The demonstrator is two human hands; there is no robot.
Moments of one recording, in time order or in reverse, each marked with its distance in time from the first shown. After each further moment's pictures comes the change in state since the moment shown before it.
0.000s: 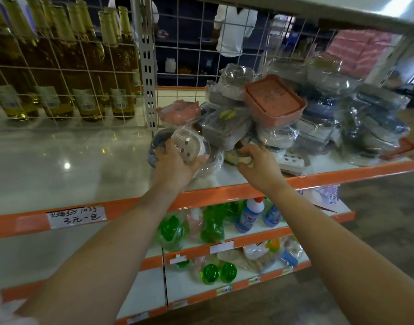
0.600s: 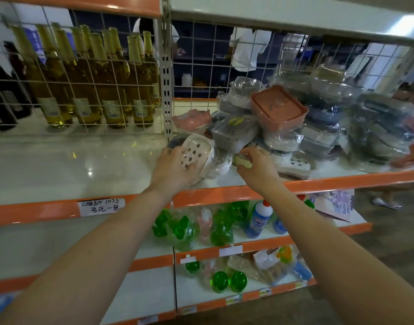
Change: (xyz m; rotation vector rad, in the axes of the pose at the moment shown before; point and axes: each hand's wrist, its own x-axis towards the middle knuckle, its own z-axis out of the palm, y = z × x) left_hand -0.036 -0.001 -0.046 0.114 0.000 0.142; right_hand -0.018 -0.024 -0.001 0.110 -0.016 0.009
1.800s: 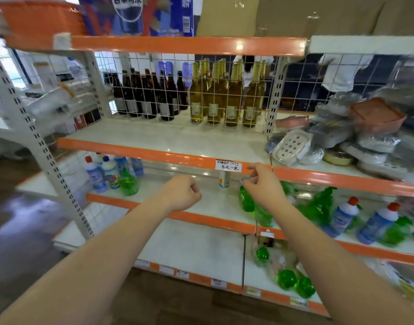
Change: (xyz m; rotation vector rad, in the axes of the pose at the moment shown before) left_hand -0.273 -0.080 -0.197 0.291 -0.118 -0.270; right_hand -0.214 -0.171 0.066 0.225 -0.224 -0.264
